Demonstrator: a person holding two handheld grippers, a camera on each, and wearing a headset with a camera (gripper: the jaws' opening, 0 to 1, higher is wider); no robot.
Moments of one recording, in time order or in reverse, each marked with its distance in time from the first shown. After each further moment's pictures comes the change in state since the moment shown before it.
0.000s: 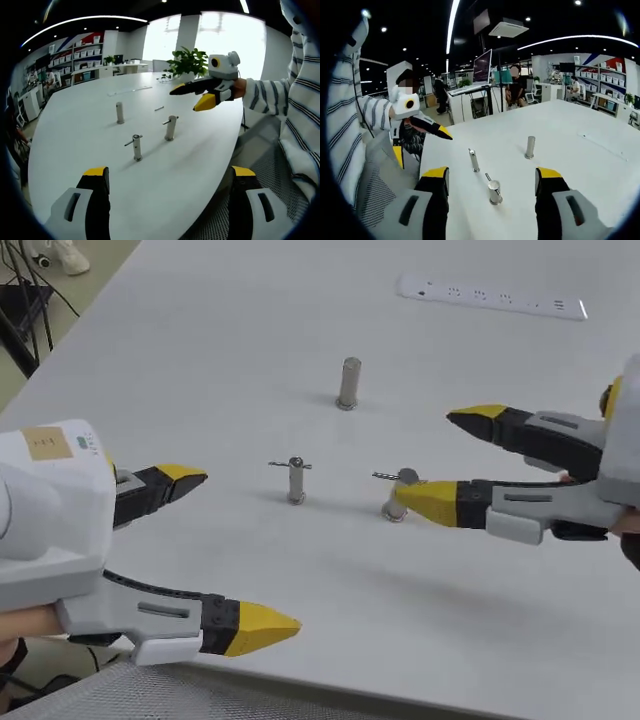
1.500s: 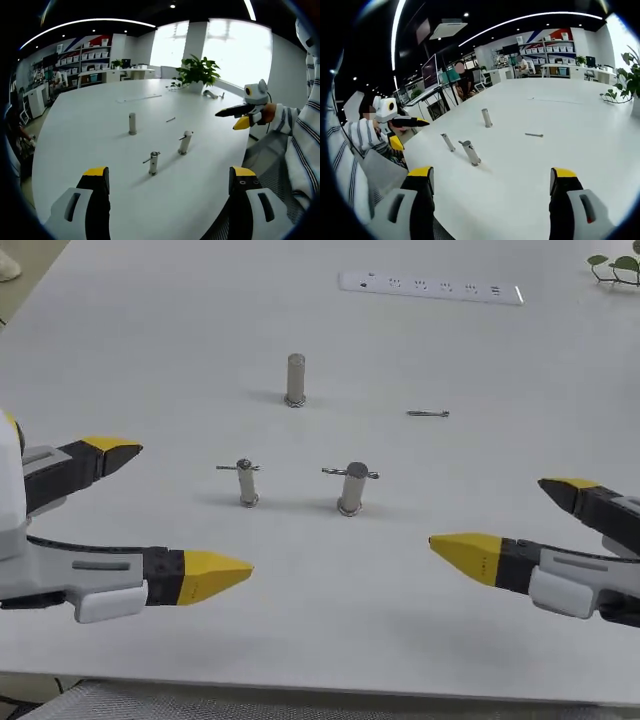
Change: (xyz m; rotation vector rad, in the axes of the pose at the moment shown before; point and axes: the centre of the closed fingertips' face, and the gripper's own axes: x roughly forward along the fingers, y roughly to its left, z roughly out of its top) left arm 0.002 0.031 0.029 -0.033 -0.053 0.040; right arm -0.081 -0.010 -0.057 0.324 0.049 -0.341
